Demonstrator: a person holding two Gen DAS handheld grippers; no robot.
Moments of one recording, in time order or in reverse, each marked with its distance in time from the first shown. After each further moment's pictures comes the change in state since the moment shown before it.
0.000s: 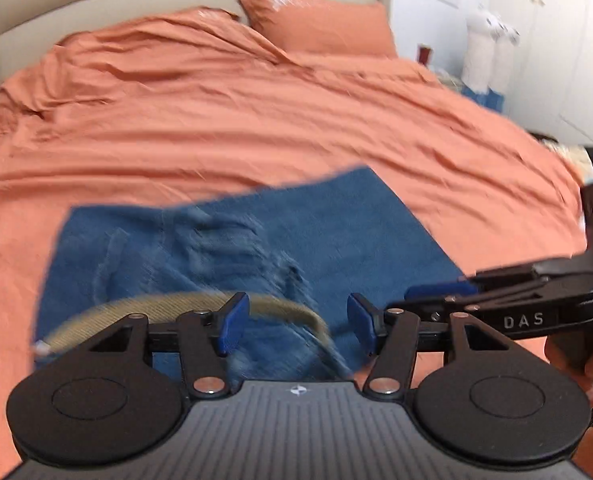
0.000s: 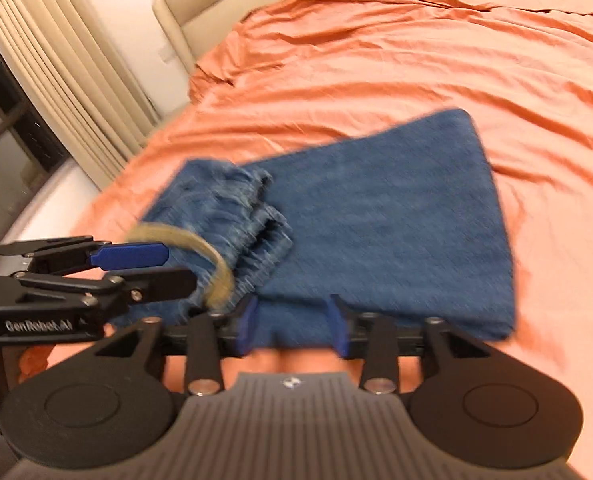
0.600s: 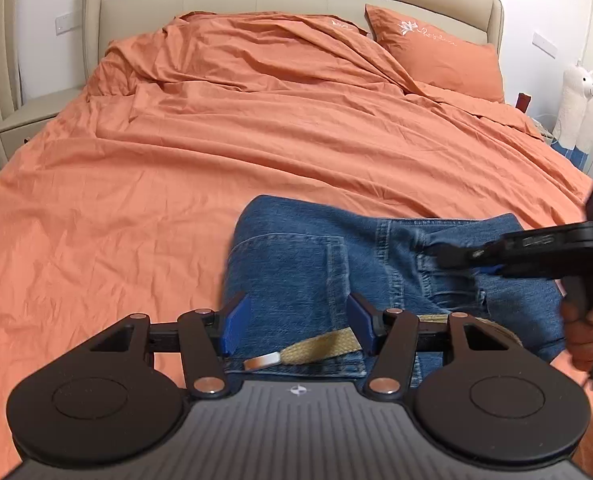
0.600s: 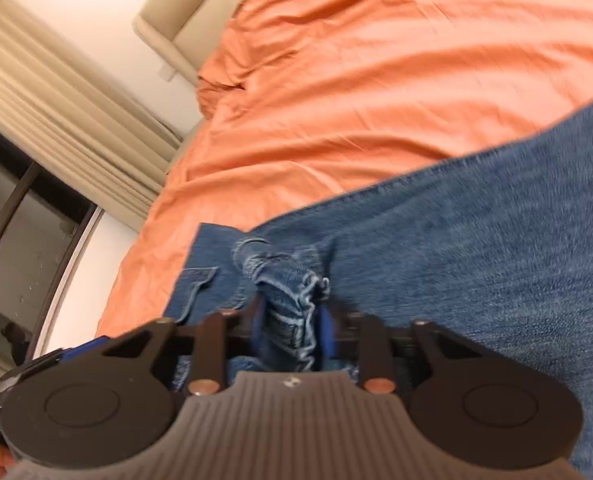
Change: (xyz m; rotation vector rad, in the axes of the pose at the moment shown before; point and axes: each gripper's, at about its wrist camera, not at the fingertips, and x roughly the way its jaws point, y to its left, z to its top) left arm -0.018 0.134 -0.011 -0.196 -0.029 0.169; right arm 0.124 0.017 0.079 0.181 0.038 0.155
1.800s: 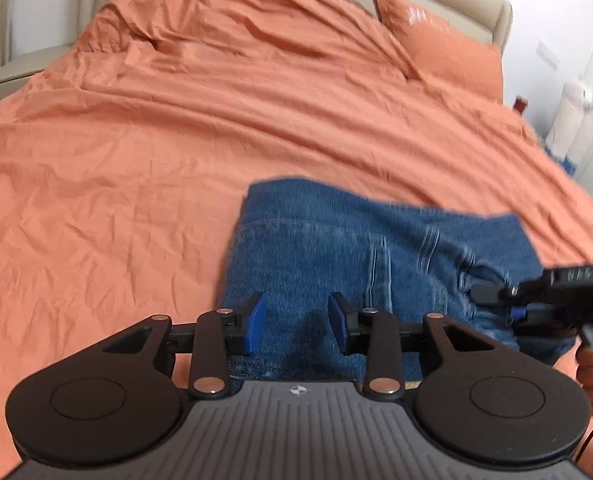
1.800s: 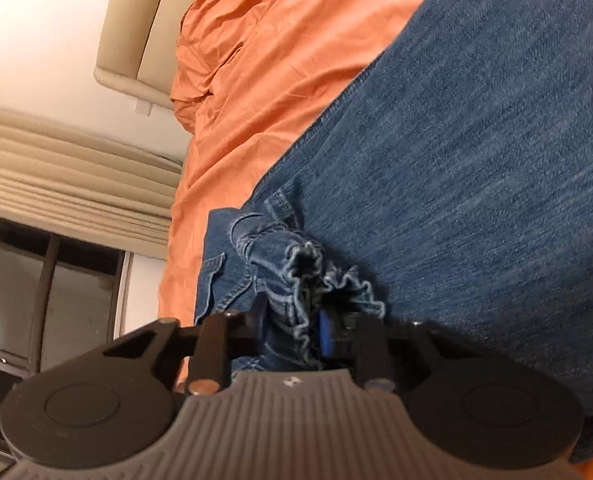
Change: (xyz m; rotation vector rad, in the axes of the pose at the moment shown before) left arm 0.029 0.022 -0.002 -0.098 0.048 -0.087; right arm -0.012 -0.046 -0.042 0.357 0.037 0.099
